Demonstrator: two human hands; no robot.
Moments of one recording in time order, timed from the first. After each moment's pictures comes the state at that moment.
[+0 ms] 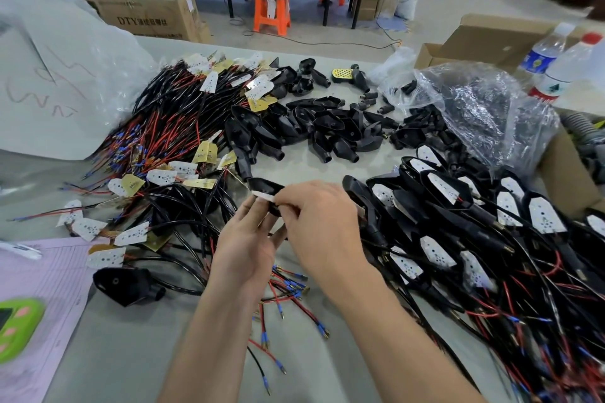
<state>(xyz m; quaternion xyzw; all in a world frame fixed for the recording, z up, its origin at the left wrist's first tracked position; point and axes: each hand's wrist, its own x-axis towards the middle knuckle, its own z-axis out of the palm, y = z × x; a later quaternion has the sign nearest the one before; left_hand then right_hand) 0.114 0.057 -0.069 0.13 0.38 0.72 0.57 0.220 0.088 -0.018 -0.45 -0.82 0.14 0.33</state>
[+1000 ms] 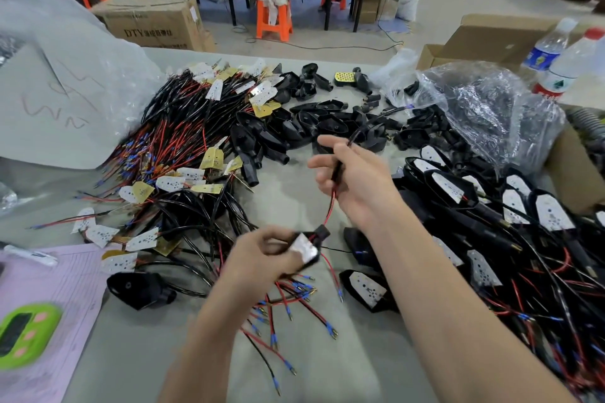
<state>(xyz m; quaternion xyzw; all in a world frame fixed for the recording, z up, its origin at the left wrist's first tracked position) 0.111 0.025 -0.060 0.35 0.64 0.48 0.49 0.237 0.159 0.000 -0.39 -0.38 0.71 0.45</state>
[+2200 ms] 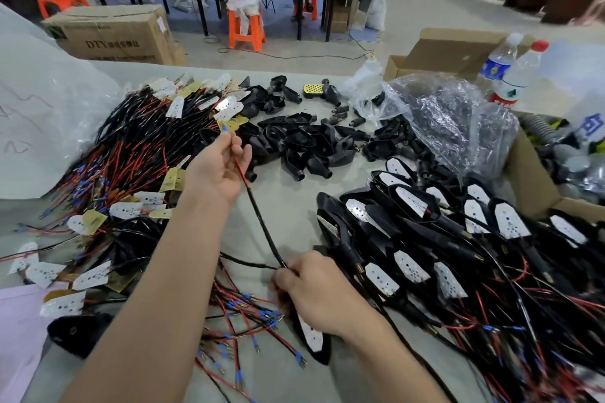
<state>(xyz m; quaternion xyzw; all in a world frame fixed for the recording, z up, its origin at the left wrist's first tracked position) 0.070 0.190 -0.002 0.03 0.39 0.74 0.55 0.270 0.088 -0.051 -0.50 -0.74 0.44 0.12</state>
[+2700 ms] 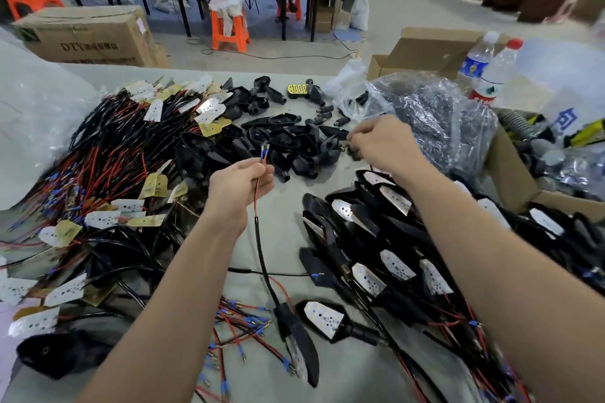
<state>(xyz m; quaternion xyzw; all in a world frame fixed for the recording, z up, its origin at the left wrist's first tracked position) 0.112 0.193 -0.044 0.23 0.55 0.63 0.50 0.343 0.267 0.034 -0.62 -0.70 0.23 0.27</state>
